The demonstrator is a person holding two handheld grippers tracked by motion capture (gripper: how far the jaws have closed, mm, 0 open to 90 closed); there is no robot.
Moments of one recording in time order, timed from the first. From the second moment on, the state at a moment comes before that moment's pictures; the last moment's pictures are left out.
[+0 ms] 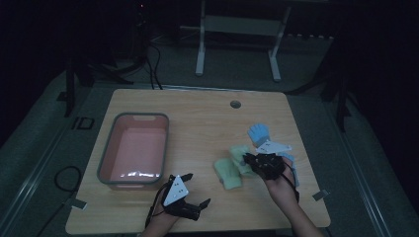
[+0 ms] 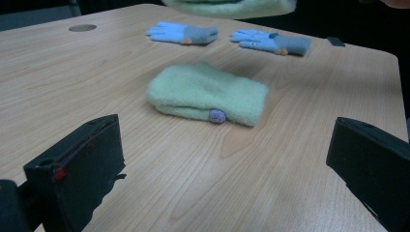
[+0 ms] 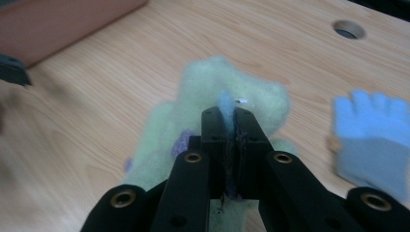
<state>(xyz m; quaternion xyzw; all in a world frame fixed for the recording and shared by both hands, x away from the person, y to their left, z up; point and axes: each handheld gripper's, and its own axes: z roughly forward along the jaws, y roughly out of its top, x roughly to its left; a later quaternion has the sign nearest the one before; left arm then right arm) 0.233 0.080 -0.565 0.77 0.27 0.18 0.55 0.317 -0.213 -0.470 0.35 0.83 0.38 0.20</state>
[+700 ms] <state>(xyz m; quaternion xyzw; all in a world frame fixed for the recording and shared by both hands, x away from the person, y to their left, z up) 0.233 0.081 -0.565 0.77 0.27 0.18 0.55 0.313 -0.179 -0.511 0.33 0.86 0.35 0.16</state>
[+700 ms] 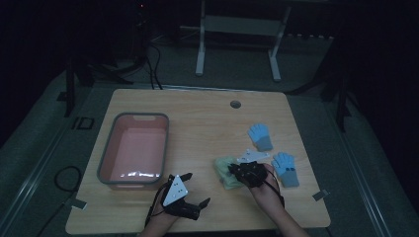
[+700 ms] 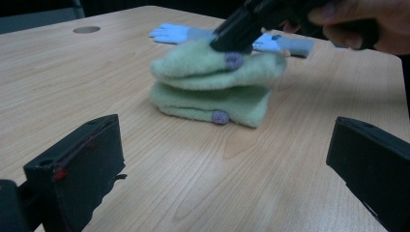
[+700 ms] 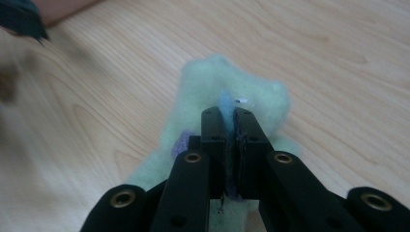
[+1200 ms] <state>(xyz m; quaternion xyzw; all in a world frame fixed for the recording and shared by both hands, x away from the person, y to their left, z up) 0.237 0.082 -0.565 0.76 0.28 0.18 0.55 0.311 -0.179 -0.525 0.33 0.87 0.34 0.14</state>
